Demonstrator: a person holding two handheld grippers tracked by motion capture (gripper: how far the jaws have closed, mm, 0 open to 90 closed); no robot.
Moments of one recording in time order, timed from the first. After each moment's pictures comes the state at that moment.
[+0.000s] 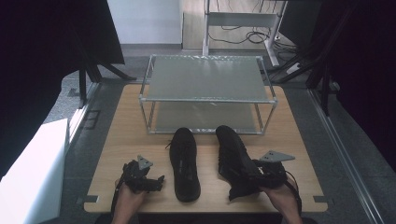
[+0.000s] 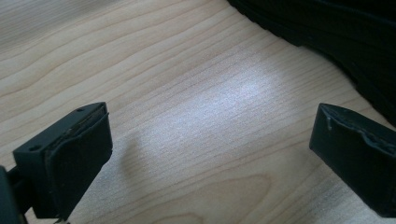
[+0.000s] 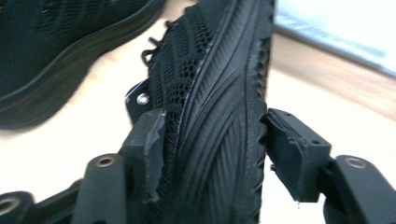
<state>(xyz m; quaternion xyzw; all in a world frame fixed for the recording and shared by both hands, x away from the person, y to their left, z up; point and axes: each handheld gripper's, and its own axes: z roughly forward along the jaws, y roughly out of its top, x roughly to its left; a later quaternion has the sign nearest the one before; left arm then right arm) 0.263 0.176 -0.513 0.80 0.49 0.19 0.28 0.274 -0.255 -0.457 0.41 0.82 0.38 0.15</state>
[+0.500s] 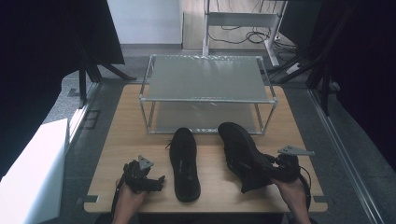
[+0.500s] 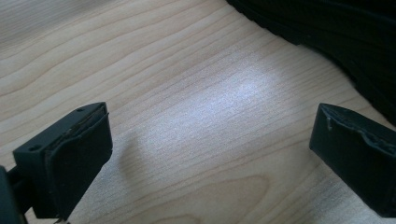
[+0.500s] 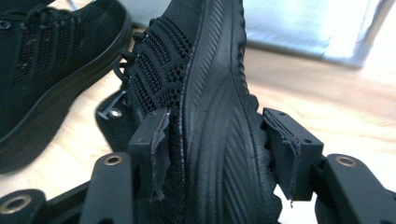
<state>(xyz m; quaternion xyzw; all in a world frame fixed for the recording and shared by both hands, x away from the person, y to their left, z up) 0.263 0.174 -0.514 0.81 0.49 0.19 0.28 0.289 -0.298 -0.455 0.47 0.76 0.43 0.13</state>
